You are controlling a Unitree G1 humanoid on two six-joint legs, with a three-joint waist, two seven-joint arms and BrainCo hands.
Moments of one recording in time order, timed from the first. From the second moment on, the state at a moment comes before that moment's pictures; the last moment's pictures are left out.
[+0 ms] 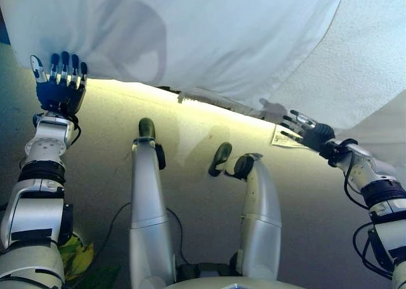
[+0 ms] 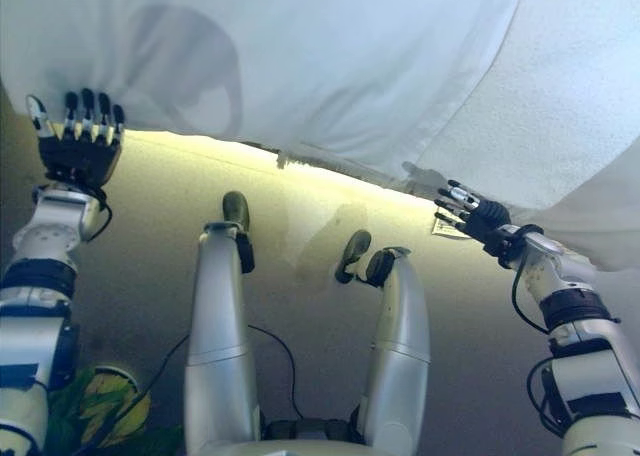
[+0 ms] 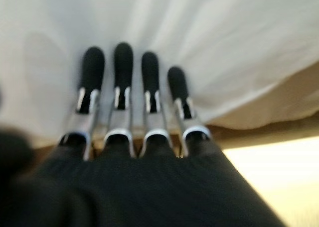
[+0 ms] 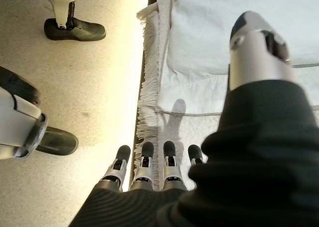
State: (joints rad) left arm -0.81 0.77 -0.06 1.02 -1.74 0.07 -0.31; right arm -0.59 -0.78 0.25 0.74 1.05 0.29 0.45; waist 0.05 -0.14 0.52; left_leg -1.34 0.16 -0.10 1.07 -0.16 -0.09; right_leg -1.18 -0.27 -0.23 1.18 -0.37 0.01
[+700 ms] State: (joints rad) left arm -0.78 0.81 0.03 1.14 -1.76 0.02 -0.10; right arm -0.60 -0.71 0.25 0.76 1.05 0.29 0.48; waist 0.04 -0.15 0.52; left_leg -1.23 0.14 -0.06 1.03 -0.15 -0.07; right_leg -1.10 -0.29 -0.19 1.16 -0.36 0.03
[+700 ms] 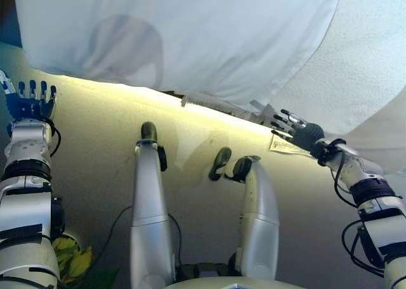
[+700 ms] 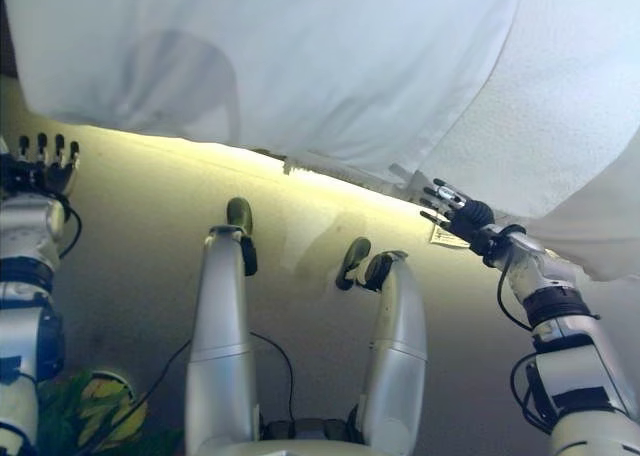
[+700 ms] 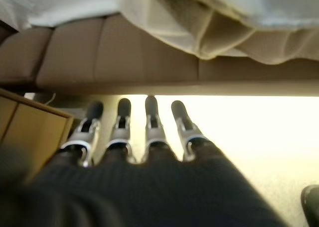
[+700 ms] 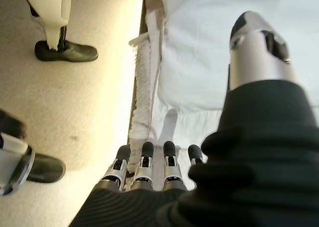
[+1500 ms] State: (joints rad) left arm -0.37 0.48 0.07 1.14 -1.26 0.07 -0.21; right arm -0.35 -0.55 0.17 0.78 0.99 0.20 0.38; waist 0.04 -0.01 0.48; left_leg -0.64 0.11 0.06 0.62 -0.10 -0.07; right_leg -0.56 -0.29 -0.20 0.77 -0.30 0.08
